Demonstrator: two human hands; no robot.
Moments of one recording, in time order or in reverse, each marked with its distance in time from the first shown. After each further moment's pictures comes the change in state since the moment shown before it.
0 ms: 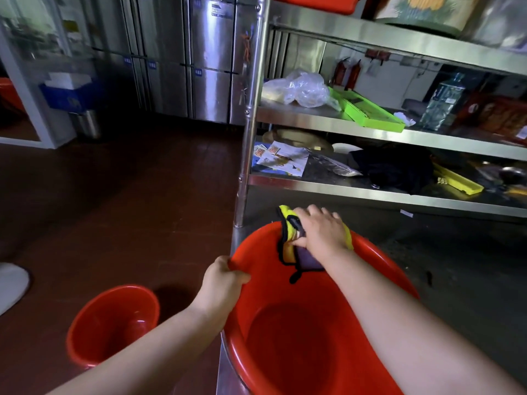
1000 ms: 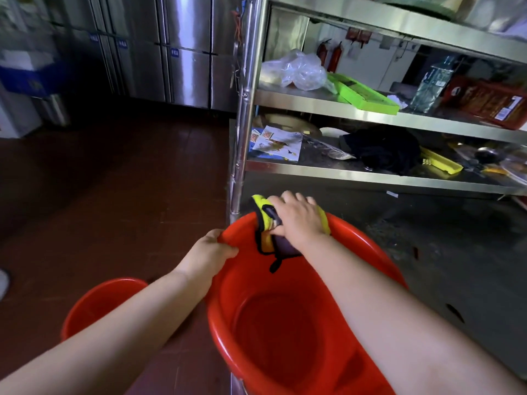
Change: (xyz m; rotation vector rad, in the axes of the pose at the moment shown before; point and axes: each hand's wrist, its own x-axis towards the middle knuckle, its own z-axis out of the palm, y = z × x) left_hand 0.032 0.011 -0.054 0.102 -0.129 -0.031; right_hand 0.000 -0.071 -0.009 0.046 0.012 -0.060
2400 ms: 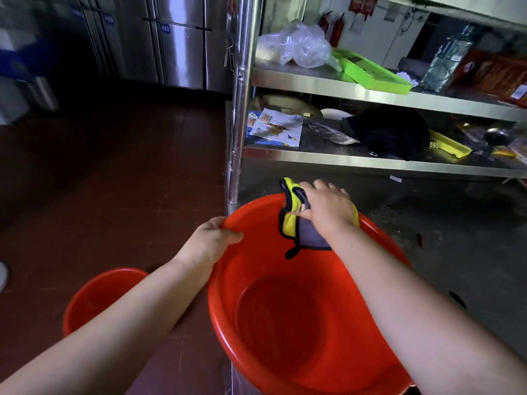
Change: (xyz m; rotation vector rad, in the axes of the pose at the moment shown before) left_hand 0.018 0.011 0.008 -0.200 -0.106 -0.014; right_hand 0.003 0.058 0.015 -0.050 -0.001 0.152
